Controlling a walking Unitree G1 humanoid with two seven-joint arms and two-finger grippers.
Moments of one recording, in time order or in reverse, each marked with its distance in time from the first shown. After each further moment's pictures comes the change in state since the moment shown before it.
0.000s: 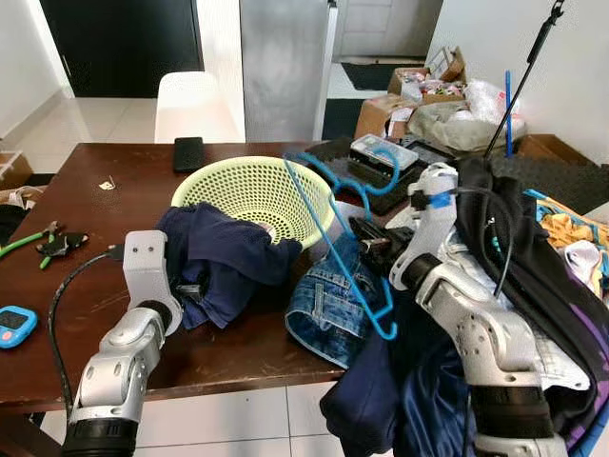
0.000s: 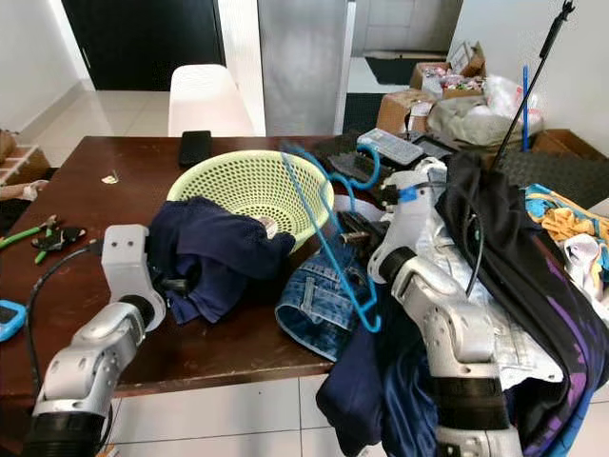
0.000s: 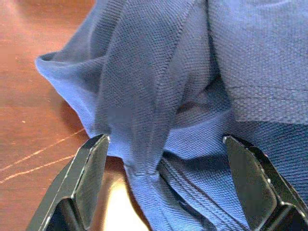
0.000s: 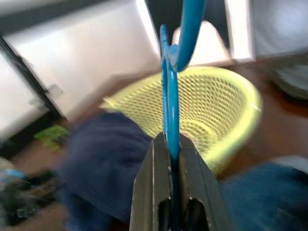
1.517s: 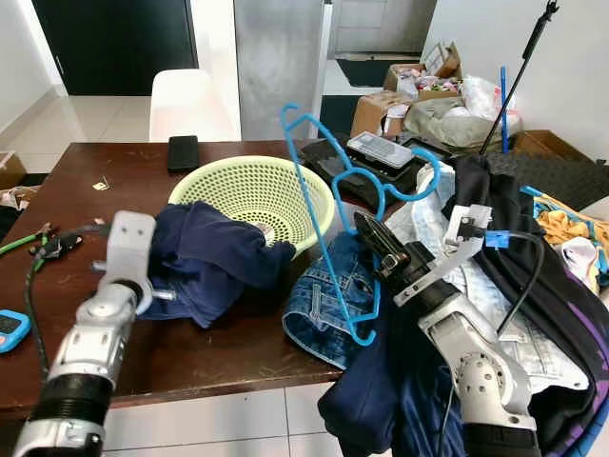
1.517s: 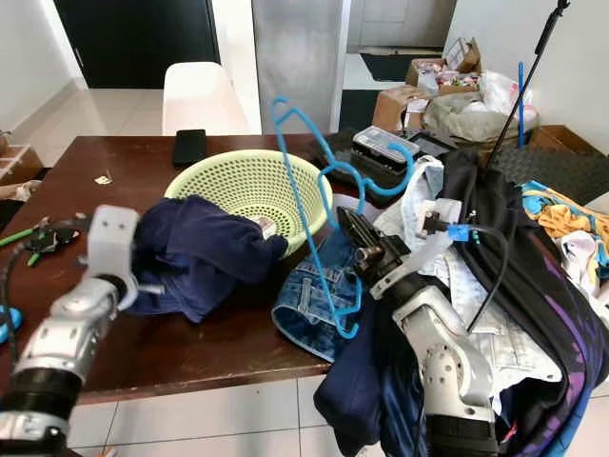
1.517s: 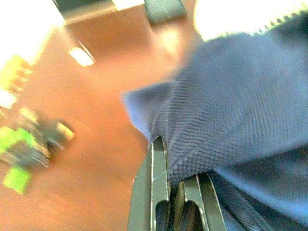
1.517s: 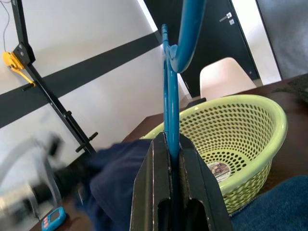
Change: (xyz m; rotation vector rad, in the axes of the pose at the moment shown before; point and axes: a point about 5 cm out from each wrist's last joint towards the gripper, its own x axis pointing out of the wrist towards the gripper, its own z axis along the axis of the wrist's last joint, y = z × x) left arm 0.023 0.067 0.080 0.355 -0.175 0.236; right arm -0.016 0.003 -0.009 0.148 -0.174 0.077
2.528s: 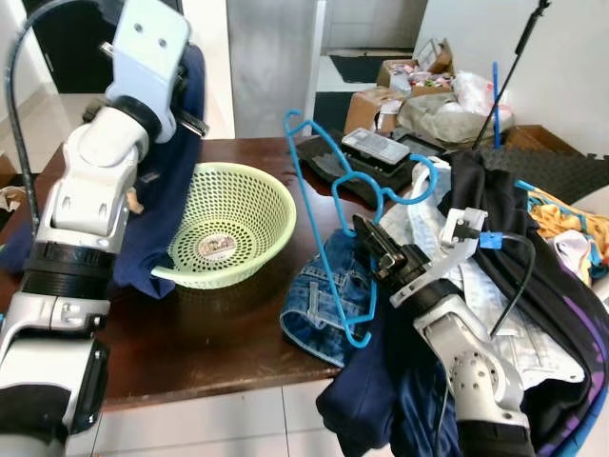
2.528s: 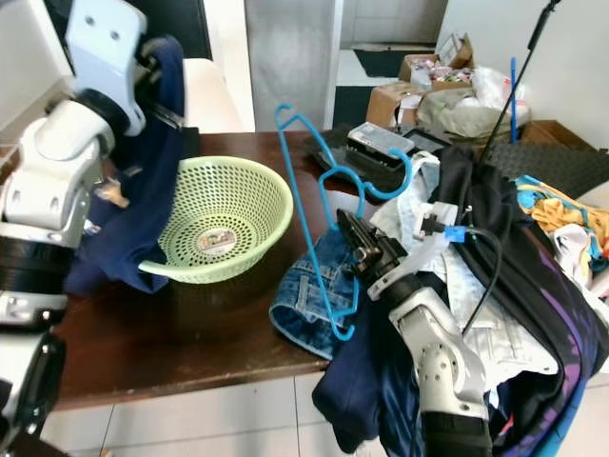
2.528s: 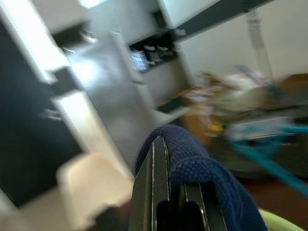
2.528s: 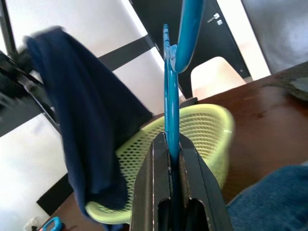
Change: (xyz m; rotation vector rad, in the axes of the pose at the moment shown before) left arm -0.017 -0.074 0.167 0.023 -0.606 -0.448; right arm 0.001 -0.007 -0.005 0.040 -0.006 -0.027
